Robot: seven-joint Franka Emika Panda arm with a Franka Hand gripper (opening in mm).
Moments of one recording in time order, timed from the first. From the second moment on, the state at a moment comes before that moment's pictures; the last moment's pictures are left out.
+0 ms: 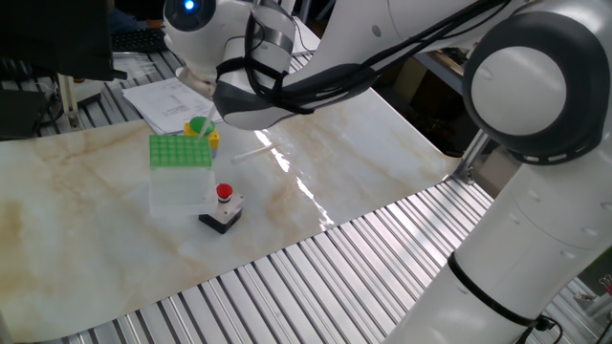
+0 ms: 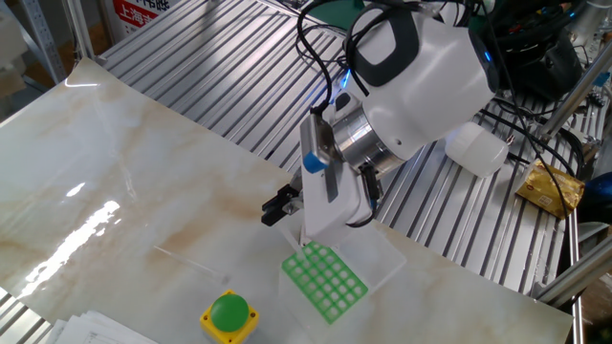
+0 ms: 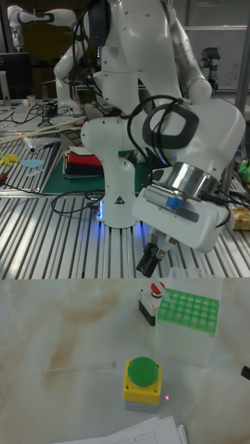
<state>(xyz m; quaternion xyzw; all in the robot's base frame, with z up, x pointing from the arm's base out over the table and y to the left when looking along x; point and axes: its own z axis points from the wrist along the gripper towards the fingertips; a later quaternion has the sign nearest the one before) 0.586 0.076 0.300 0.47 0.81 -0.09 0.33</state>
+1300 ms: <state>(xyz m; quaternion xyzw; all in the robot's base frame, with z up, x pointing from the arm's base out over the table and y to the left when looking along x) 0.578 0.084 0.285 0.47 0.80 -0.09 0.35</state>
